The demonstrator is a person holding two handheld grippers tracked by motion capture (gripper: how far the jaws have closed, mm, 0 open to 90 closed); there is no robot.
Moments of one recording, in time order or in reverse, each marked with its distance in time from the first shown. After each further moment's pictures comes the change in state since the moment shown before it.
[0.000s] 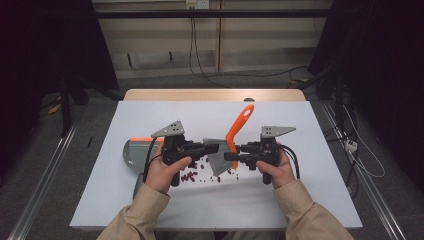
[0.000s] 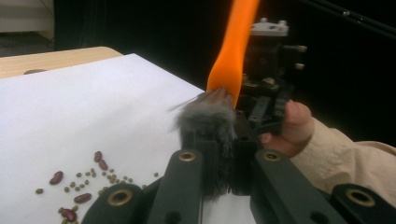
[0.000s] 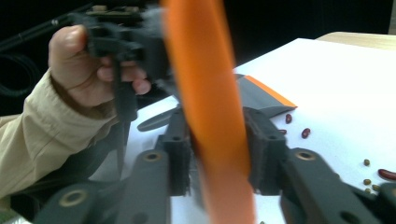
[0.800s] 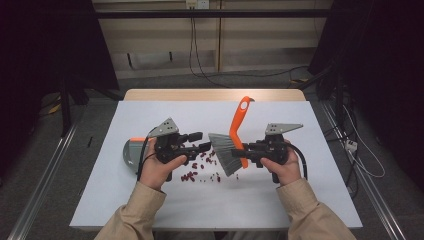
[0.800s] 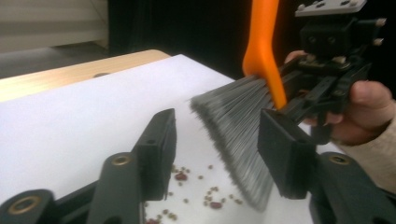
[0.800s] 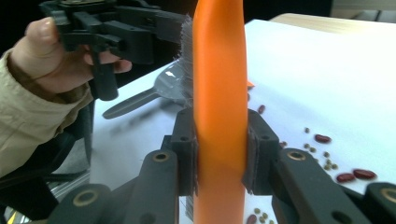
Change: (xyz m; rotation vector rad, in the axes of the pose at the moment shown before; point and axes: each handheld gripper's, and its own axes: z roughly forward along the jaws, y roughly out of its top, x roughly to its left) left arm 0.011 0.001 -0.013 0.025 0.185 0.102; right arm 0.007 0.012 -0.018 0.092 -0.185 0.023
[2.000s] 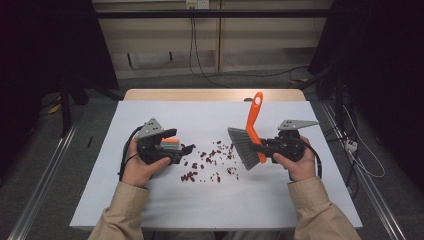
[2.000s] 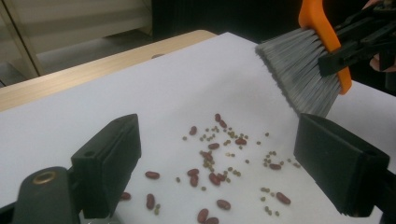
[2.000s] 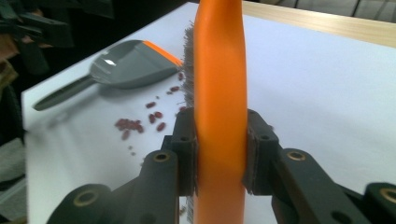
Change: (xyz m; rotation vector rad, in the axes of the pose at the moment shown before) left arm 0.022 -0.007 -0.033 0.086 0.166 0.068; right arm -0.009 0.004 -0.035 0.078 -0.256 0.010
